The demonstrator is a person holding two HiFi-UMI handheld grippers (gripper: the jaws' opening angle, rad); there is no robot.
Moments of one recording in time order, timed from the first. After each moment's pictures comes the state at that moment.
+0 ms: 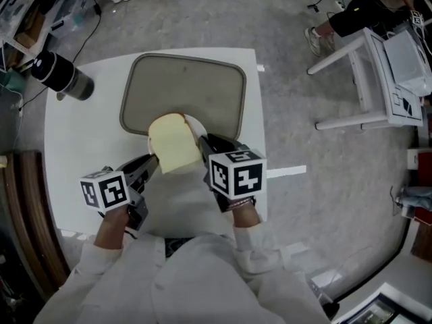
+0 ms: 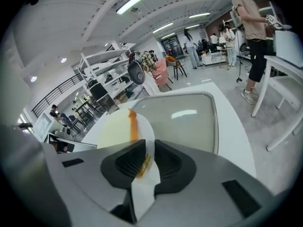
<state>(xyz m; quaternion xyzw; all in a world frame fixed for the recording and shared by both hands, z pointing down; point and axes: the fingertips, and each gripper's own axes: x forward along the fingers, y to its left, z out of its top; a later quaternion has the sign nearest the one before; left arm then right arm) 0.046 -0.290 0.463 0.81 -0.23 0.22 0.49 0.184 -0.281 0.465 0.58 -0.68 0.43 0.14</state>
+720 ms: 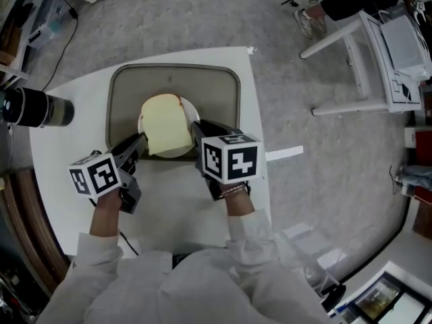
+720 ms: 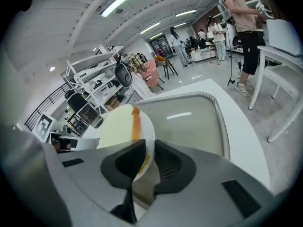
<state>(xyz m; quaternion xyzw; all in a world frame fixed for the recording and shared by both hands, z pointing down) 0.084 -0.408 0.490 0.83 -0.22 0.22 0.46 0.215 -0.363 0.500 0.61 -0.63 0.46 0.11</state>
